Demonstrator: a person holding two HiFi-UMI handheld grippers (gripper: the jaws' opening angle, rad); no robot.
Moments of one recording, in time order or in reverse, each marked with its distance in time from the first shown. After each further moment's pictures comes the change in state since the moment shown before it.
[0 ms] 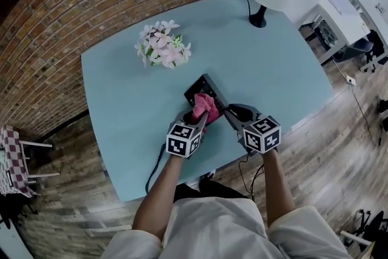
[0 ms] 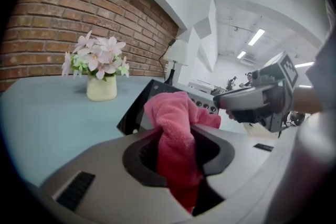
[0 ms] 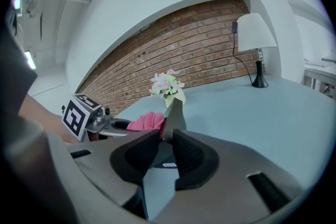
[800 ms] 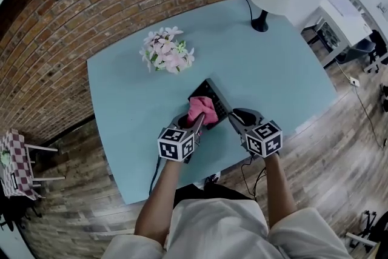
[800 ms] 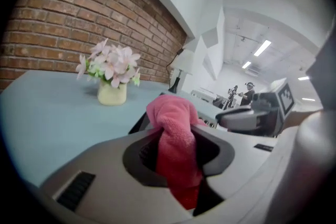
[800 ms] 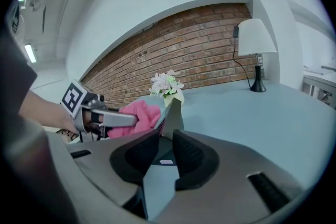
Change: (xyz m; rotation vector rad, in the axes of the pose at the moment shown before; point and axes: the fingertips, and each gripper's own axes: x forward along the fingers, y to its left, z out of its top) left arm -0.032 0.016 0.022 -0.088 -0.061 0.009; right arm -0.003 0.000 -0.003 -0.035 -0.015 -0.025
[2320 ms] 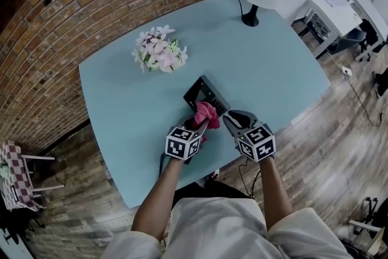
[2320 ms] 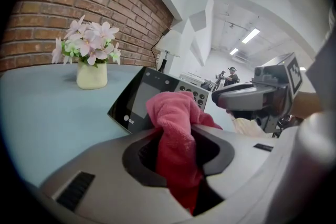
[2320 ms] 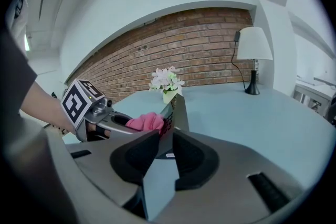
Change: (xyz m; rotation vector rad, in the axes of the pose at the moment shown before) left arm 0.022 -0.025 -0.047 0.082 0.166 -0.122; right arm -0.007 0.019 -0.011 -0.047 0.039 -0.093
